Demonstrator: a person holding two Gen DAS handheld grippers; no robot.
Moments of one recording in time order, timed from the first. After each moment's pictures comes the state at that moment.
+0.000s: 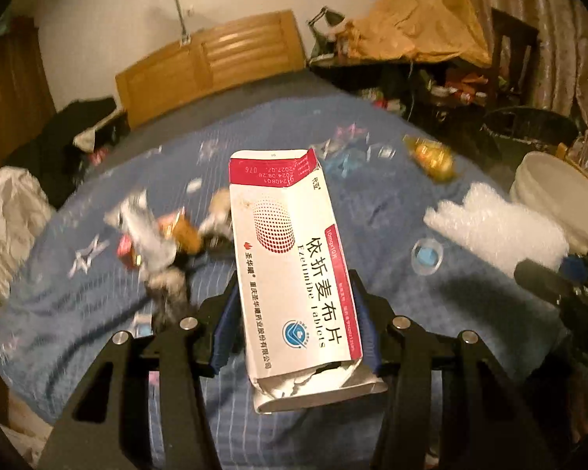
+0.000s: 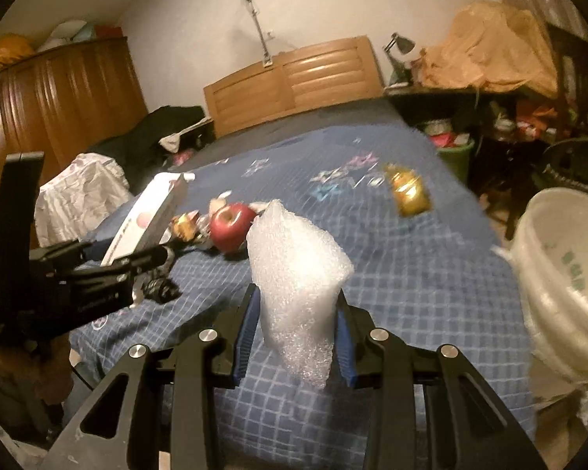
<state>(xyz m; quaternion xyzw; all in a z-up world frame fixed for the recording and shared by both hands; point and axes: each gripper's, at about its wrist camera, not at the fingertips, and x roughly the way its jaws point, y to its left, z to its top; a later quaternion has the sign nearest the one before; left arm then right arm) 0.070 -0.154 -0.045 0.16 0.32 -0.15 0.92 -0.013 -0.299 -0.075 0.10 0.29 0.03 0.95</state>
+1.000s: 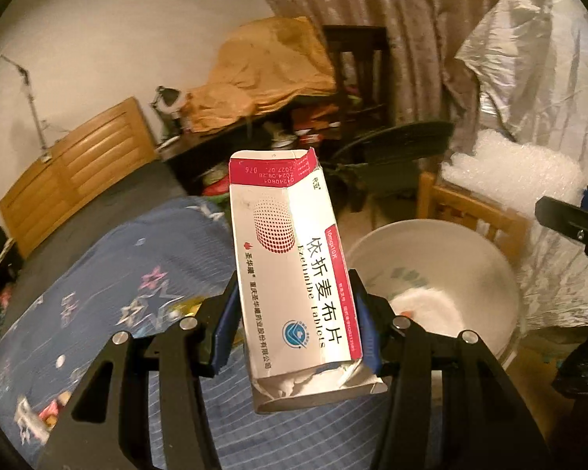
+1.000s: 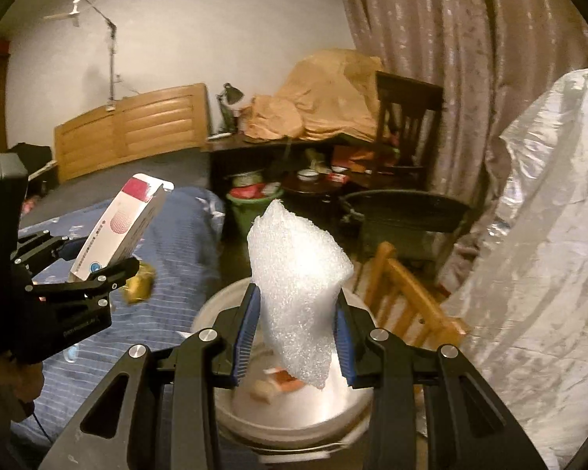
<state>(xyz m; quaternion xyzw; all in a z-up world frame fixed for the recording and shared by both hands) 0.055 -0.438 0.002 0.23 0.23 -0.38 0.87 -0.117 -0.555 0.040 0.05 0.25 -0.27 0.93</state>
